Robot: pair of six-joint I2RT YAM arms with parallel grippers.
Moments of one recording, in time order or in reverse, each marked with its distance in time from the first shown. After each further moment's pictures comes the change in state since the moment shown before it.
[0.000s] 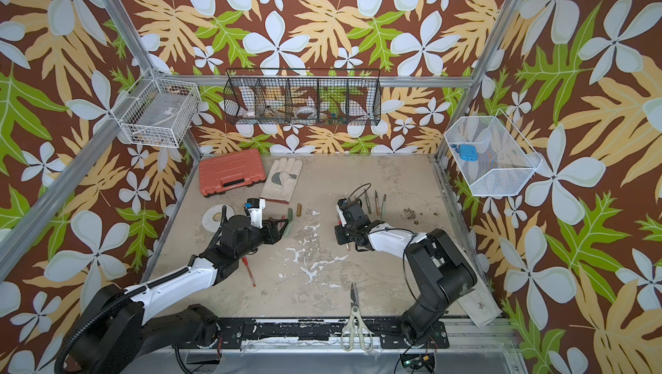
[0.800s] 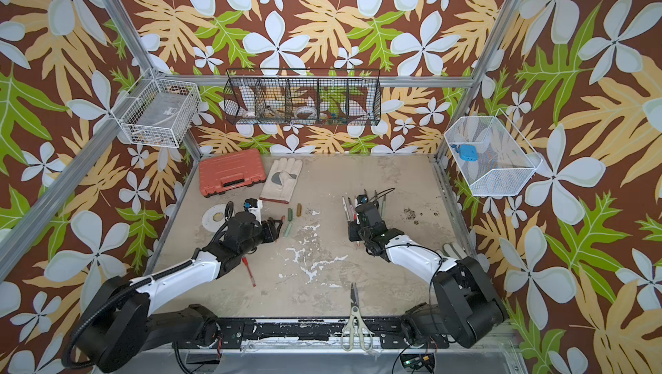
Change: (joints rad) left arm 0.010 0.026 0.037 -0.140 -0.123 -0.012; right arm -0.068 -0.252 -0.135 0.039 0.109 0.098
